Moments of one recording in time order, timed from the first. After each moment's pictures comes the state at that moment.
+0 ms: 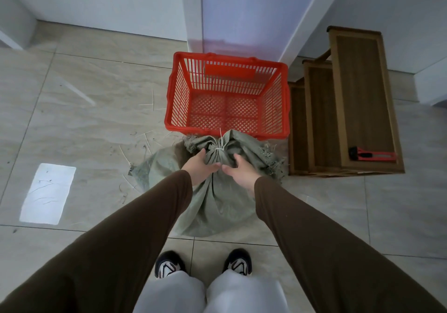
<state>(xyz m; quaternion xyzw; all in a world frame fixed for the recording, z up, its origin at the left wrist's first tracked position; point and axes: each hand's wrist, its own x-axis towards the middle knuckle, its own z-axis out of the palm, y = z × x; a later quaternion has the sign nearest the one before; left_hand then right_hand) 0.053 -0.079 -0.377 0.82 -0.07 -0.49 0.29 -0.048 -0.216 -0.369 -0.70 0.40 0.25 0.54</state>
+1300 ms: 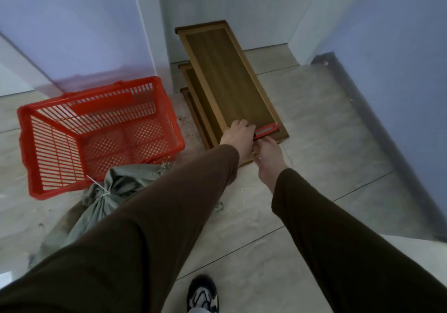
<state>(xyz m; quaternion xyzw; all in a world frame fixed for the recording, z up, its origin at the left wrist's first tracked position) -0.123 -0.441 -0.322 0.74 -0.61 -0.27 0.09 -0.227 -0.447 -0.305 -0.34 0.64 -0.23 0.65</state>
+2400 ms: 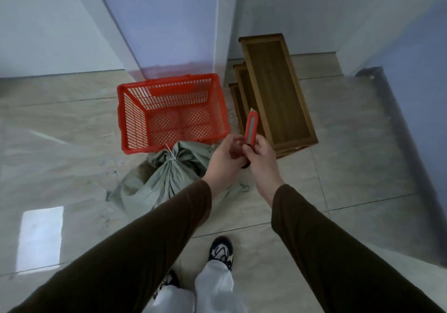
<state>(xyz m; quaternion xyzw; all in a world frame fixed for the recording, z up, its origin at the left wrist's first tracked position) -0.086 -0.236 -0.191 0.68 -0.19 -0.44 0.55 -0.171 -0.317 -0.181 -0.56 0.53 -0.11 0.63</state>
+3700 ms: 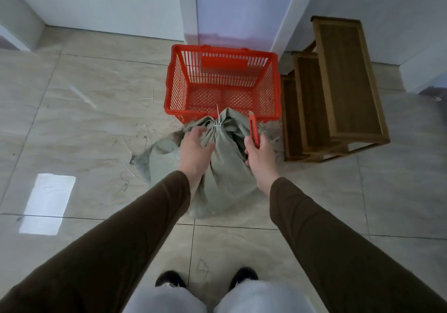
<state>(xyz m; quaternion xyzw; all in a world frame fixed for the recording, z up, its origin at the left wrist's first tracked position) -0.028 -0.051 -0.305 0.84 -0.06 -0.27 0.45 -0.129 -0.186 -0.308 -0.67 0.46 -0.05 0.58</state>
